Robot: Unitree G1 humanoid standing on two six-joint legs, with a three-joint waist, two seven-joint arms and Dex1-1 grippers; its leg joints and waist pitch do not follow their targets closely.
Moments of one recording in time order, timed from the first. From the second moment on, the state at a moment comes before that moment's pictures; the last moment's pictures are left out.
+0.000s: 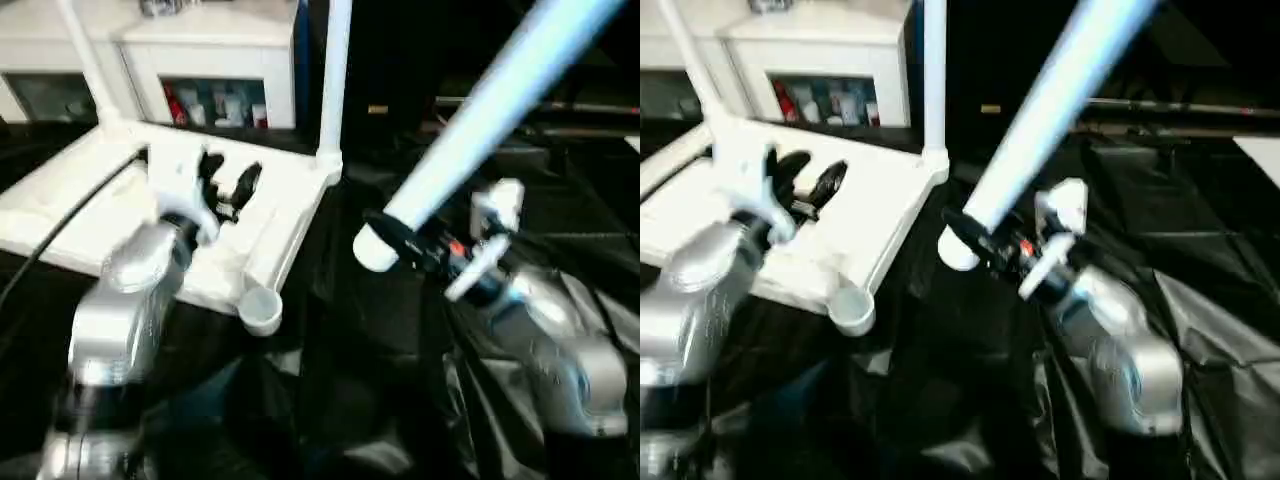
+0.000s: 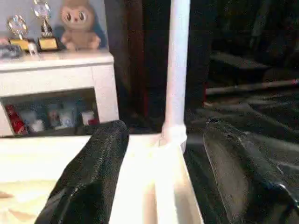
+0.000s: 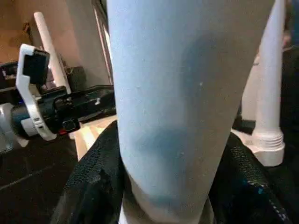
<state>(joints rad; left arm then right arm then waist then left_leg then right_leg) -0.38 0.27 0.07 -0.17 -0.27 0.42 -0.22 -0.22 -0.20 -0.06 -0.27 0.54 0.43 0.62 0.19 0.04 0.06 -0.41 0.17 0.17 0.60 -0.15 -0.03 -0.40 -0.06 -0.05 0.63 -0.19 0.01</state>
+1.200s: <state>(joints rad) -0.14 0.23 0.07 -0.20 -0.05 0.26 -0.04 -0.09 -0.22 -0.08 -0.16 0.22 0.34 0.27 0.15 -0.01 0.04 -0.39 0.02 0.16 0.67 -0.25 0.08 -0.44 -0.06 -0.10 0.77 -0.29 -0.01</state>
